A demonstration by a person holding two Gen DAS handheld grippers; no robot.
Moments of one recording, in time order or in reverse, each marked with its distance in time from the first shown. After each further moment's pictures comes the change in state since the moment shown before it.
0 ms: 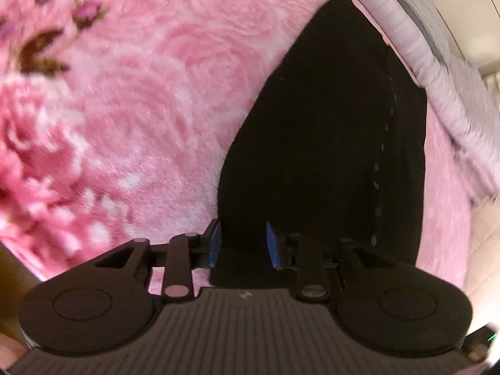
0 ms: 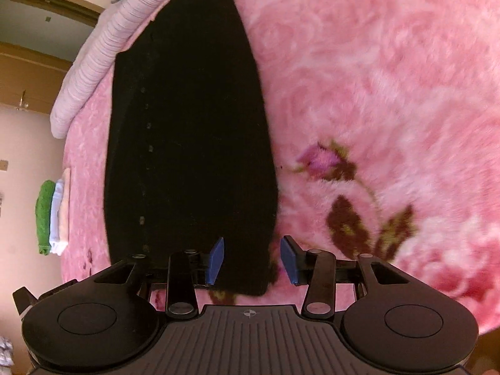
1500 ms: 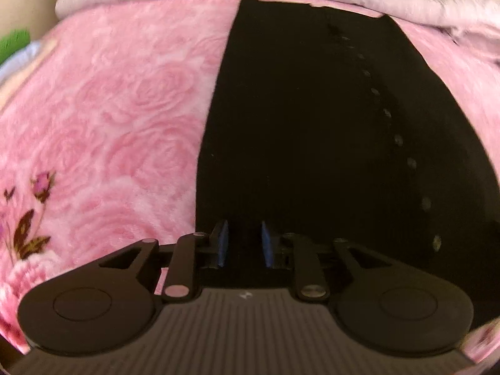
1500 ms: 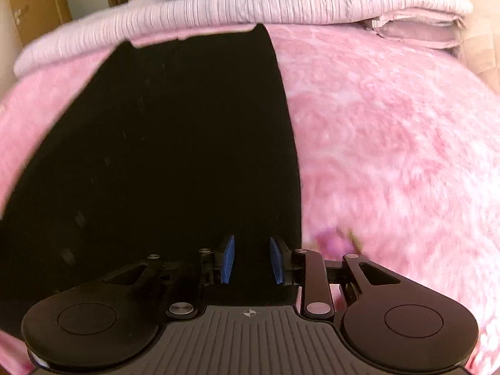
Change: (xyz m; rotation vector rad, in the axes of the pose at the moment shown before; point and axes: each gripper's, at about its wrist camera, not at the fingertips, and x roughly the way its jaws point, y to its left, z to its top) left arm 0.028 -0.071 -0.037 0.712 -0.236 0.262; right arm 0.056 0.071 -0.058 -0.517 -0.413 -0.460
